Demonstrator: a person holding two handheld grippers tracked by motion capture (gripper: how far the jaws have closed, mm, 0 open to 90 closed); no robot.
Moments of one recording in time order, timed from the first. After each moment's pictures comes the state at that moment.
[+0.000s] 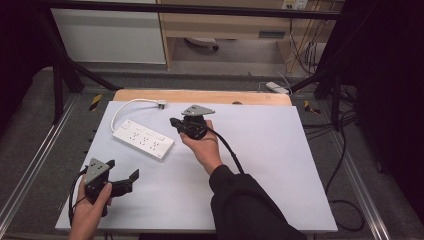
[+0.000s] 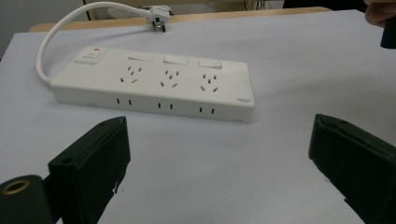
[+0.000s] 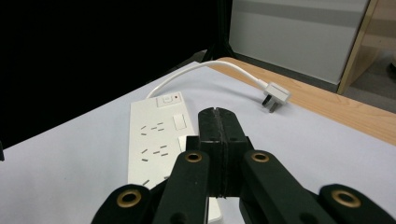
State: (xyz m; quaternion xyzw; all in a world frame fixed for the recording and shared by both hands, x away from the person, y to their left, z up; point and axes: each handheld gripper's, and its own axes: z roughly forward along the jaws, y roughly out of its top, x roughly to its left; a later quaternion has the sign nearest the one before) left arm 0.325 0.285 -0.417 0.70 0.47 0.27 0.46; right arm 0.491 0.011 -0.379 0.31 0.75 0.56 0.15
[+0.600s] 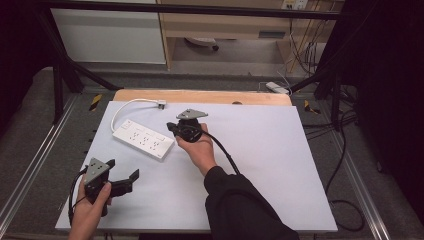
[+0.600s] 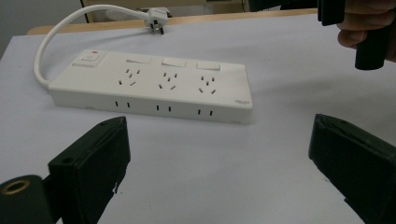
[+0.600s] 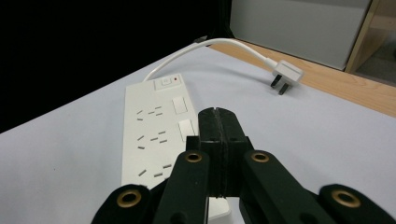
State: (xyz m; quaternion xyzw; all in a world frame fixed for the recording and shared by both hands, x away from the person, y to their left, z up) left arm 0.325 0.285 -0.417 0.70 0.47 0.27 0.47; right arm 0.496 0.027 -0.401 0.32 0.77 0.53 0.14
